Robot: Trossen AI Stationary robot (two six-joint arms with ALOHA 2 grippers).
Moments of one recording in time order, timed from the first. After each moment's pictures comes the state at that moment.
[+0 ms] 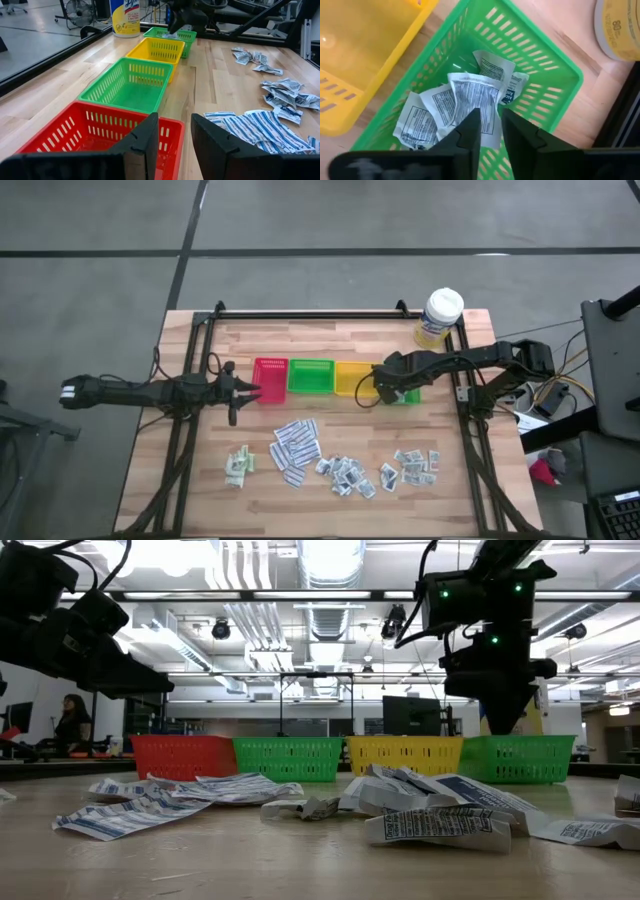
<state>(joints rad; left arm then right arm) 0.02 0.34 0.01 0.04 -0.16 -0.10 -0.12 1.51 0.92 -1.01 0.37 0.88</state>
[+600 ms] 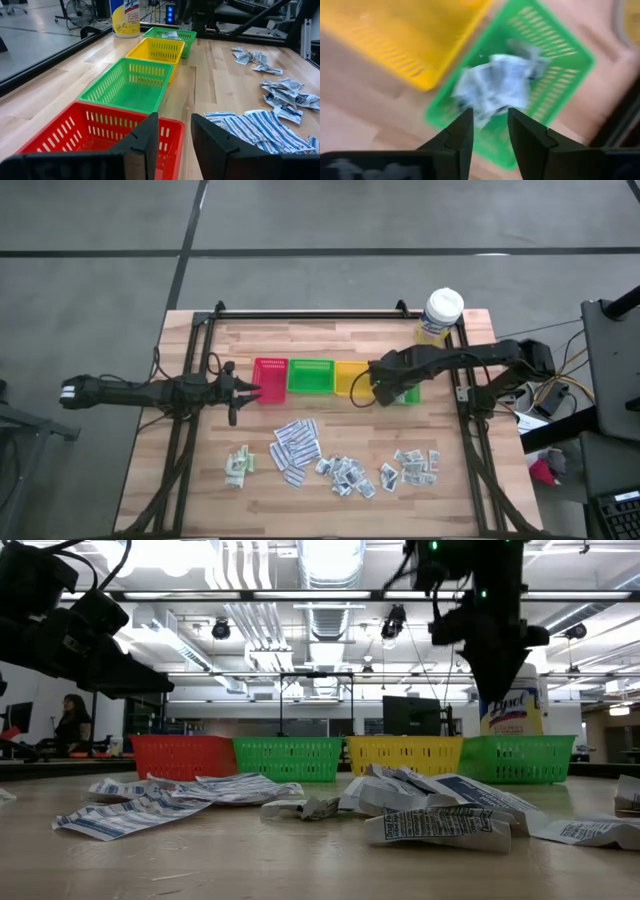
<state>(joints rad) 0.02 0.35 0.01 0.04 -0.16 -0.10 -0.05 1.51 1.14 -1.19 0.22 0.93</state>
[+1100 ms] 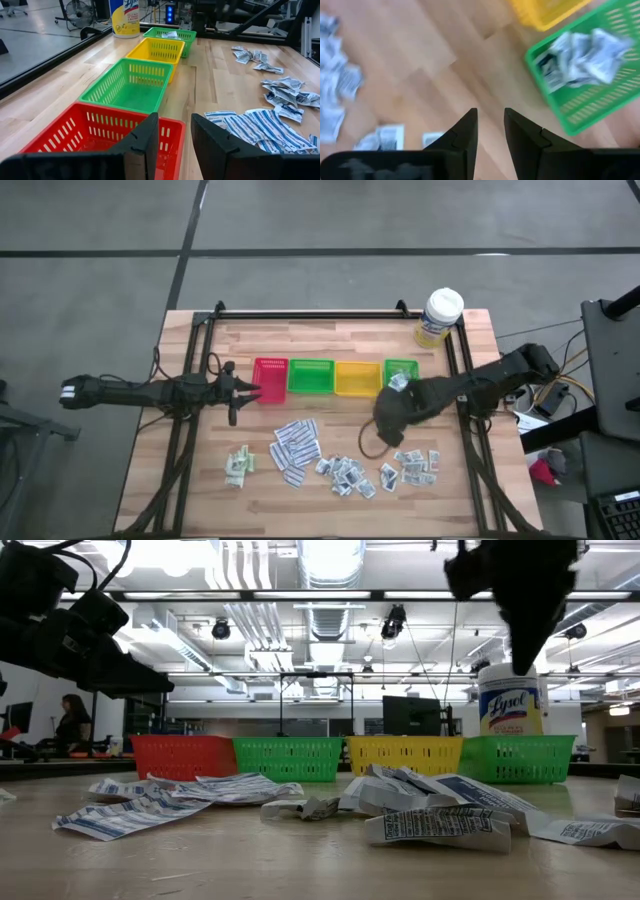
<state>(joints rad) 0.02 0.34 0.01 0.04 -0.16 -0.09 0.29 1.51 1.19 -1.17 0.17 0.90</state>
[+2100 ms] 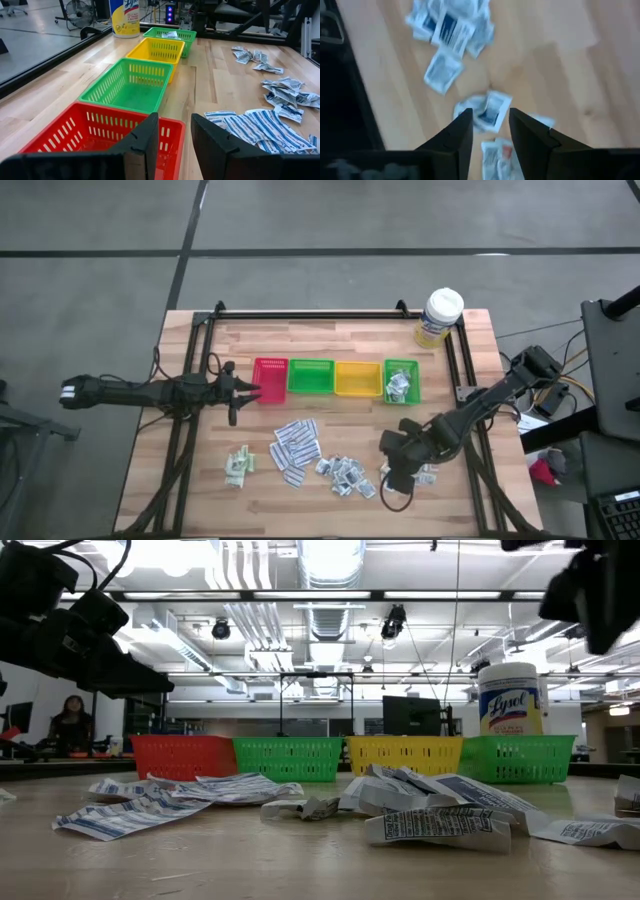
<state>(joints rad) 0.02 0.34 0.01 0.04 -0.16 -0.09 0.58 1.51 1.09 -0.79 0.07 0.96</state>
